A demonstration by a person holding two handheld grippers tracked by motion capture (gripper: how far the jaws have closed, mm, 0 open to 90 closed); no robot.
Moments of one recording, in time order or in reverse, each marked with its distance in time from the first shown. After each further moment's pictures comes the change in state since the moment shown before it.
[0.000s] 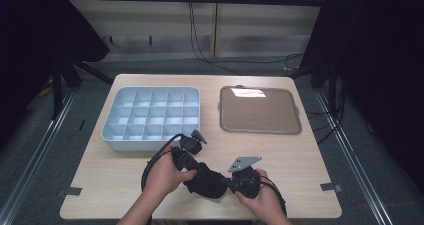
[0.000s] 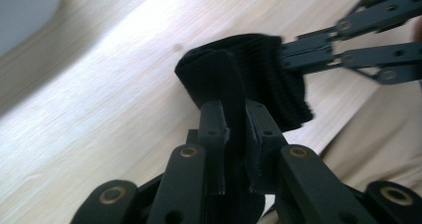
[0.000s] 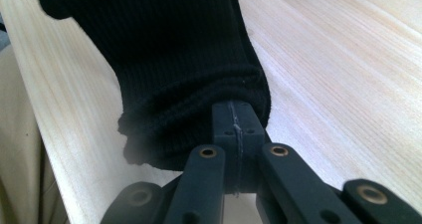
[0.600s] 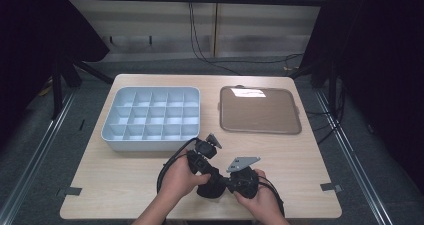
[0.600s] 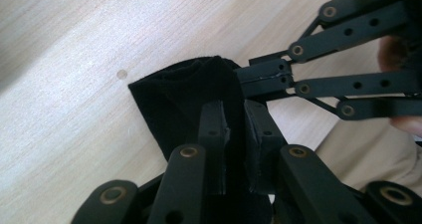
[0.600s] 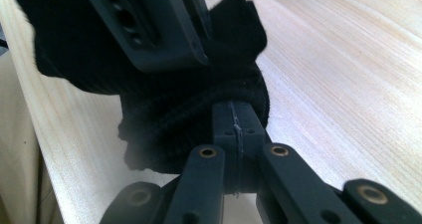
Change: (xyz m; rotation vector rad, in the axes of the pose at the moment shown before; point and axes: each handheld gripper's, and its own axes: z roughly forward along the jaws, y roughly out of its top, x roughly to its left) left arm -0.022 0.016 0.026 0.018 -0.036 0.035; right arm 0.002 0.001 0.003 -0.015 -0.006 0.004
